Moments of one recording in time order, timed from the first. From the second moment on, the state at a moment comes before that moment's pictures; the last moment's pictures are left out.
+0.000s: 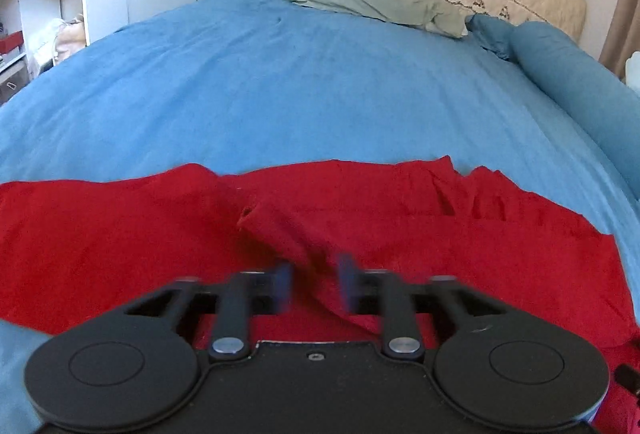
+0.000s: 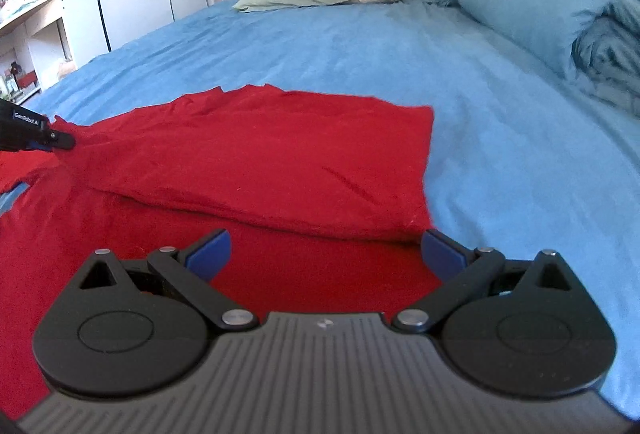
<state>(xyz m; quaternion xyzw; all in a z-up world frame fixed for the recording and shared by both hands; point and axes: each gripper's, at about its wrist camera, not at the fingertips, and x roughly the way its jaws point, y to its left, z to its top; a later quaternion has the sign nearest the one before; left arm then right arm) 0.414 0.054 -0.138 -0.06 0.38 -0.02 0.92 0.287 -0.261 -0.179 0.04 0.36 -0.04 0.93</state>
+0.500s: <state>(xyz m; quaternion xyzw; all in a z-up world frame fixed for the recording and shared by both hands) 0.363 -0.021 -0.156 0.02 0.38 -0.13 0.91 0.304 -0.267 -0.205 -0.13 0.36 -0.13 0.91</state>
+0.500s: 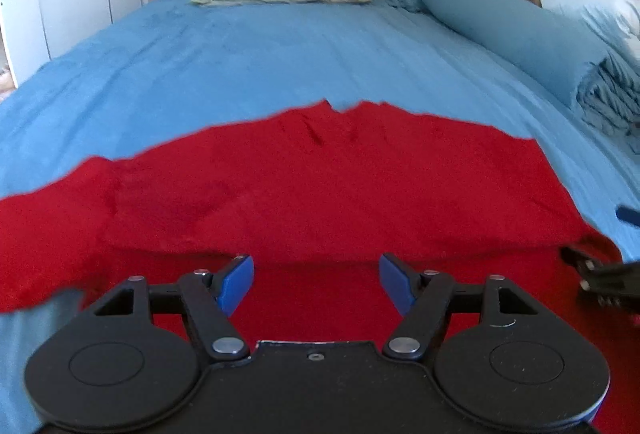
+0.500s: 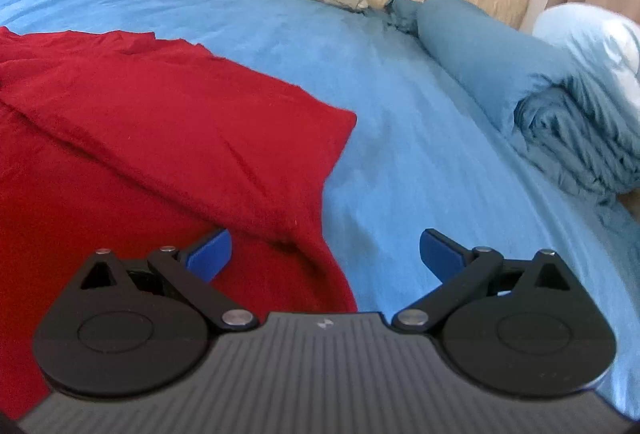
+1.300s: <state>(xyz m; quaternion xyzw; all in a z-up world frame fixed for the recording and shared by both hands) 0.353 -0.029 -0.159 0.02 0.37 -0.14 0.92 0.266 -0.336 -0.178 0.05 0.33 -0.14 0.93</state>
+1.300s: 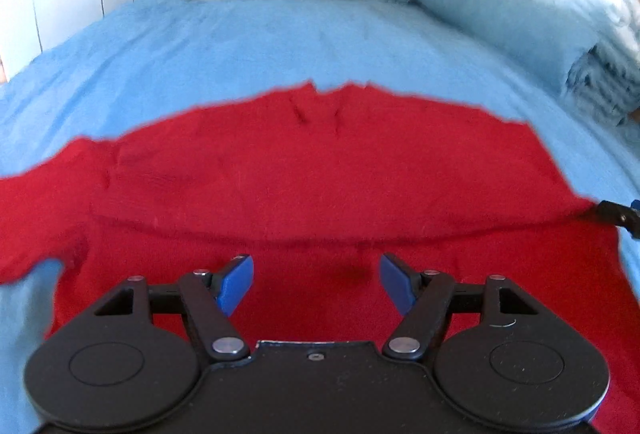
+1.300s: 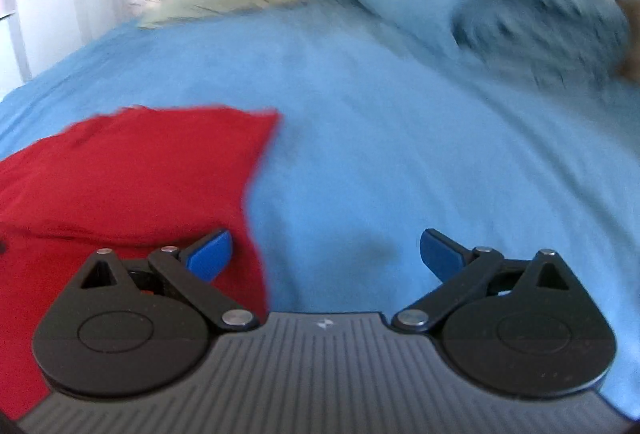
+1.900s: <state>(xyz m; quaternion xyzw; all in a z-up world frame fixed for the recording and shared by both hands) 0.389 0.007 -0.152 0.00 0.35 -0.10 0.93 0.291 -0.295 -0.185 0.10 0.30 -0.02 0.95</state>
